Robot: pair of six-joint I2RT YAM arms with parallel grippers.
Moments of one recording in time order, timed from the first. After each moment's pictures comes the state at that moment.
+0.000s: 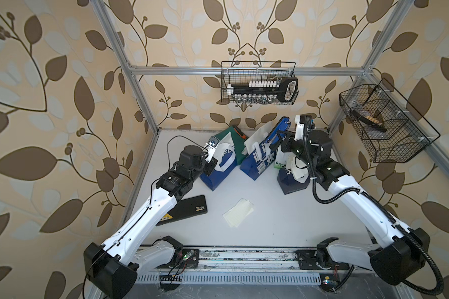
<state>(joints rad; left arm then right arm) -0.41 1.12 1.04 -0.35 -0.12 0.27 0.37 1.24 1.14 -0.06 0.01 0.38</state>
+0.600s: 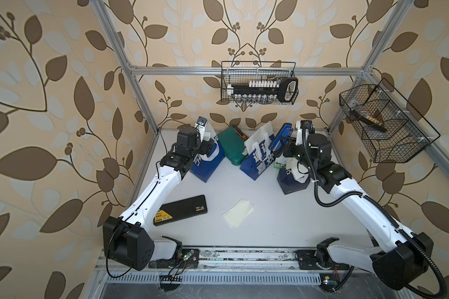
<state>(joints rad) -0.27 1.33 1.24 -0.28 -0.17 0.22 0.37 1.21 1.11 -0.17 0.09 0.37</state>
